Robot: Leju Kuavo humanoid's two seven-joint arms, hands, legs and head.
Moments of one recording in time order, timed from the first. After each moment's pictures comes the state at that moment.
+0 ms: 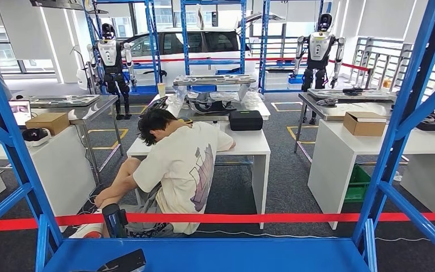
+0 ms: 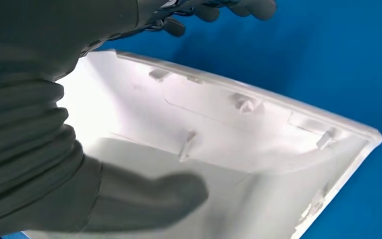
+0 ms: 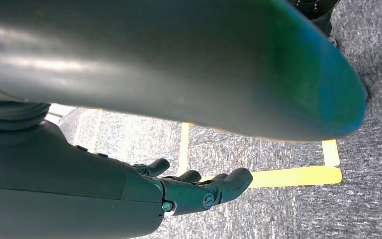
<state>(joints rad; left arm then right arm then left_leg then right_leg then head) -0.88 0.12 -0.61 -0.43 -0.23 -0.51 -0.04 -0.09 0.12 -1.25 -0.21 1.09 0.44 0.05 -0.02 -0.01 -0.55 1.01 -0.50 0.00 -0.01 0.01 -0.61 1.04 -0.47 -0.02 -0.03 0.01</state>
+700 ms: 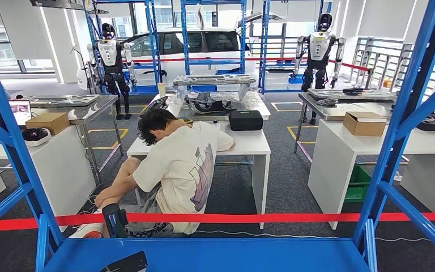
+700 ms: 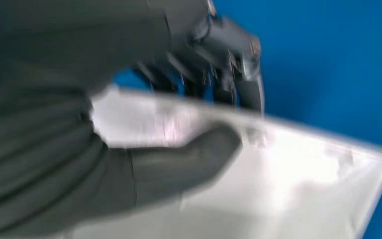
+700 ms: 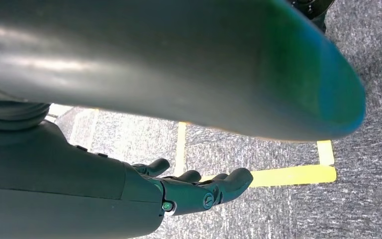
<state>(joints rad) -0.87 0.12 -0.63 -0.42 -0.21 -0.52 -0.08 -0.09 0.12 -1.25 -0.21 1.08 0.44 0.03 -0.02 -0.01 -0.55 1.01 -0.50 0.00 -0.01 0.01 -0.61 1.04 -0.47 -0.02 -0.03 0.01</state>
